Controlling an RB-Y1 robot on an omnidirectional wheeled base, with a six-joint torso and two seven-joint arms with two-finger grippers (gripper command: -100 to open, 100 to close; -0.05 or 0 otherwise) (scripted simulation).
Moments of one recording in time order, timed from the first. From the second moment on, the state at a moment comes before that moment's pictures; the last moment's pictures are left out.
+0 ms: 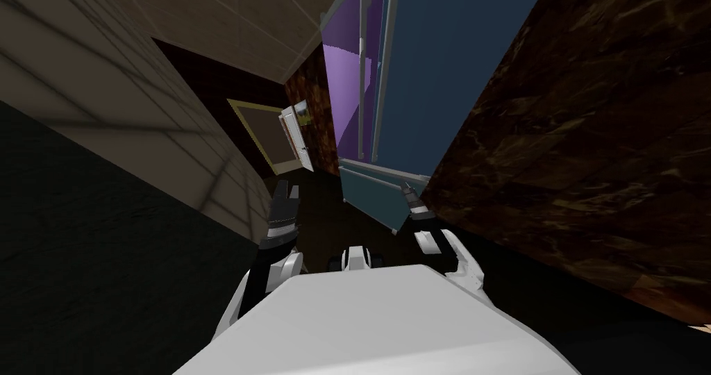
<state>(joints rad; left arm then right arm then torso) 0.54 0.04 -0.04 -2.37 -0.03 -0.45 -0.15 0.35 -0.31 -0.08 -2.15 0.13 -0.27 0.33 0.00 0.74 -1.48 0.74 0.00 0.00</state>
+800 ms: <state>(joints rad) 0.54 0.04 -0.04 -2.37 -0.03 -0.45 -0.15 0.19 -0.46 -0.09 -1.93 0.27 -0.19 0.51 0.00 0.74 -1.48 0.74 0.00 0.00</state>
